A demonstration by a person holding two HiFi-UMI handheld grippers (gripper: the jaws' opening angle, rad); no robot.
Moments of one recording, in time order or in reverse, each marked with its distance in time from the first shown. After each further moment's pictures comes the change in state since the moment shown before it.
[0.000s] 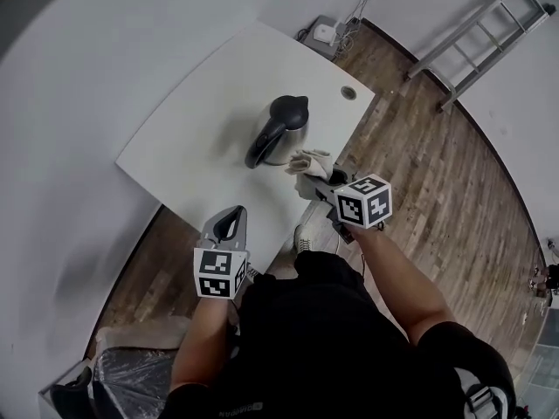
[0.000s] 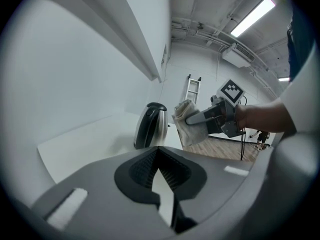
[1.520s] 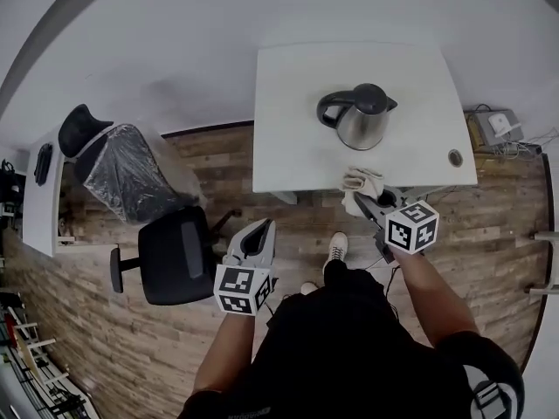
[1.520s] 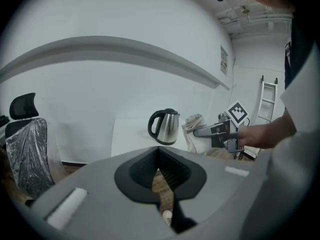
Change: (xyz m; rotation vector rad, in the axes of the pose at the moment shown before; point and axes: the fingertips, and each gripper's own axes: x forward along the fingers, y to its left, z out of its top) left arm -0.039 -0.243 -0.008 -0.382 -0.099 0.888; right arm -0.080 -0.056 -0.041 -0.305 0.131 0.824
